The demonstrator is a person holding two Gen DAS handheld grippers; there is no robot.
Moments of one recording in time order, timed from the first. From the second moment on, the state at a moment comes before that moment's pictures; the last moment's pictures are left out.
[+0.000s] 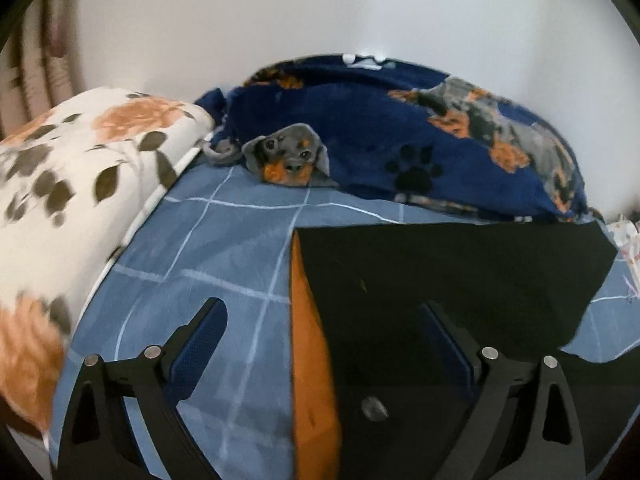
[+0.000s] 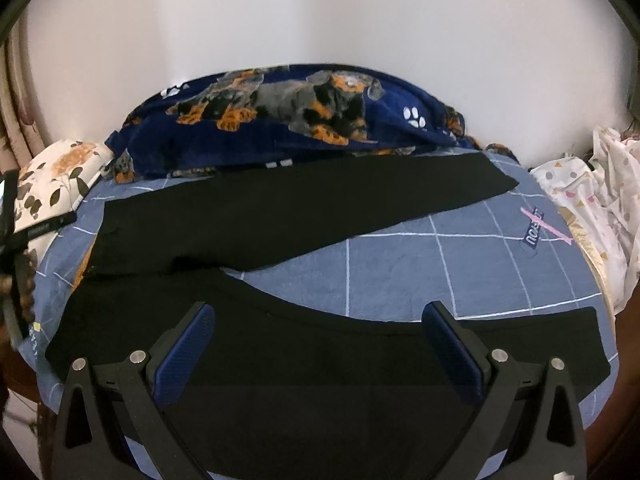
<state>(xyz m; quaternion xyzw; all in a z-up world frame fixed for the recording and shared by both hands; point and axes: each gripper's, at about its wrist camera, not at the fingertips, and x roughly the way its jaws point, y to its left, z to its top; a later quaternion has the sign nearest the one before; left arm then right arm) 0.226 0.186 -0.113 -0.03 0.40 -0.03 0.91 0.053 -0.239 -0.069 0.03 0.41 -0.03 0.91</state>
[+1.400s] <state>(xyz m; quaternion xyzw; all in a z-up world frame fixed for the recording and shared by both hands) 0.350 0.227 -0.191 -0.05 0.47 -0.13 0.87 0.092 -0.237 -0.109 0.04 0.45 -0.01 0.89</state>
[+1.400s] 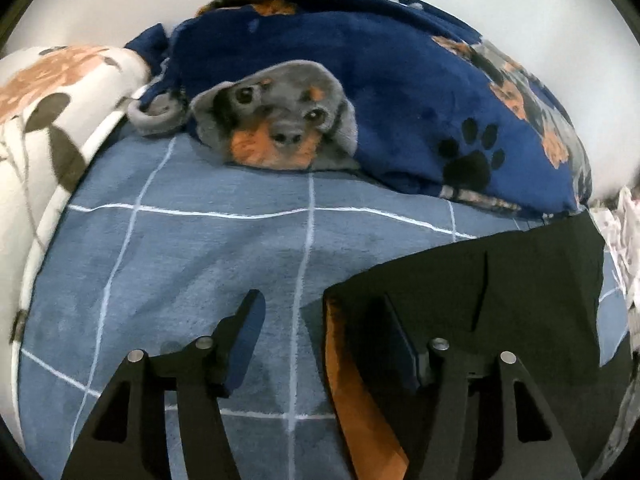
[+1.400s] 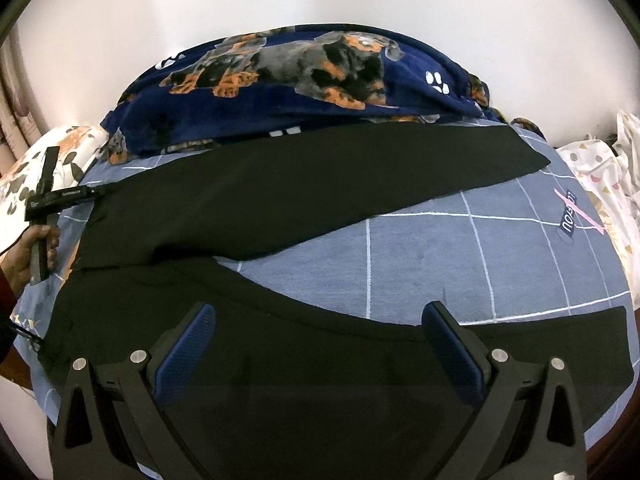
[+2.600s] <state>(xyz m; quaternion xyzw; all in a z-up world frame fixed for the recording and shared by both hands) 0.079 0.123 -0.096 -0.05 0.32 -0.24 0.92 0.308 -0.312 -0.164 0.42 0.50 0.08 0.75</state>
